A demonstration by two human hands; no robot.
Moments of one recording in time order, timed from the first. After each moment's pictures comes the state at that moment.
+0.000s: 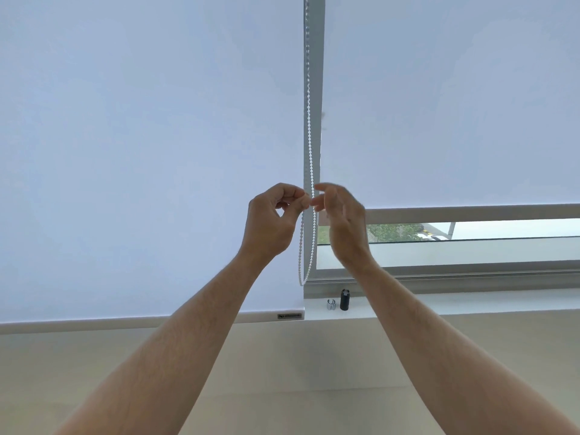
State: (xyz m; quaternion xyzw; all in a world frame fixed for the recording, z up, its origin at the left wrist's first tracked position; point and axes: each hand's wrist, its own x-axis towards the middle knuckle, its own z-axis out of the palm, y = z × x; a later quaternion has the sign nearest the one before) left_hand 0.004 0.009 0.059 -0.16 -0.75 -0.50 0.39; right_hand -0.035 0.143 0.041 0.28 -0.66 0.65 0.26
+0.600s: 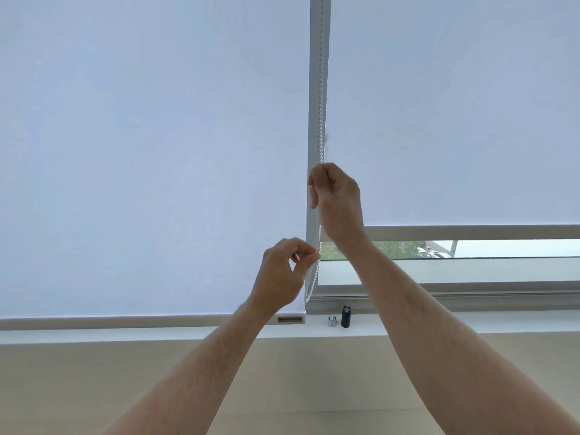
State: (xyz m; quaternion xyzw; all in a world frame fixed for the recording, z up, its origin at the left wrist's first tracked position) left_hand 0.010 0.015 0.007 -0.18 -0.80 -0.44 0.36; right_hand -0.031 0.125 0.104 0.30 -0.66 0.62 0.29
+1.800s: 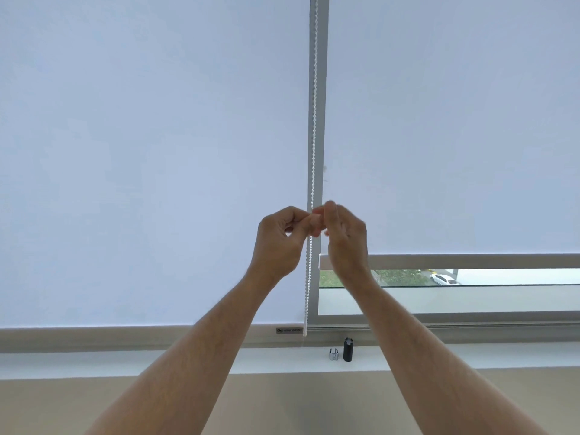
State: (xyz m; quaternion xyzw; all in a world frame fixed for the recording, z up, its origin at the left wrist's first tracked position) left_hand -0.010 0.014 0.096 -0.20 -0.71 -0.56 0.37; right_hand -0.044 0.133 0.088 0.30 -0.63 0.66 0.30
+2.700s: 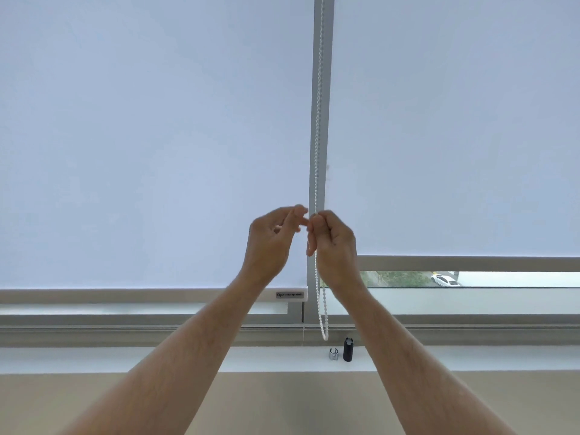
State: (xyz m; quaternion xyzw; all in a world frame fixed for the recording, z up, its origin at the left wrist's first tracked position) left_hand -0.016 0.002 0.092 -0.17 -0.71 -0.57 0.38; right_hand -0.040 0.121 0.078 0.30 -0.66 0.63 0.28
